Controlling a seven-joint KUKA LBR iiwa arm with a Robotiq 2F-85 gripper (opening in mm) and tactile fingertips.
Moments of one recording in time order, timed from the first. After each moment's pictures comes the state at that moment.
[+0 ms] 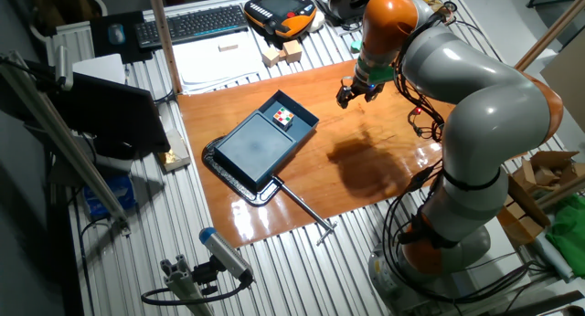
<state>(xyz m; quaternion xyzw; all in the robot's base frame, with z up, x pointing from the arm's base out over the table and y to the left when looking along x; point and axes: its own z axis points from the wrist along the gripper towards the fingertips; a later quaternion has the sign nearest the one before) 0.515 0.001 0.236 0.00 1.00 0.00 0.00</state>
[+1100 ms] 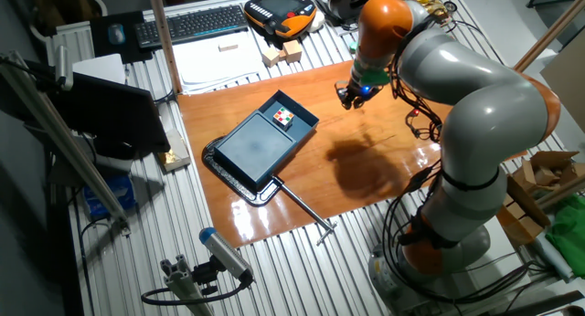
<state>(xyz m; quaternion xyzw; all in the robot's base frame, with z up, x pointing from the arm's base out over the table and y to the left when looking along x) 0.521 0.014 0.219 0.09 1.00 0.00 0.01</state>
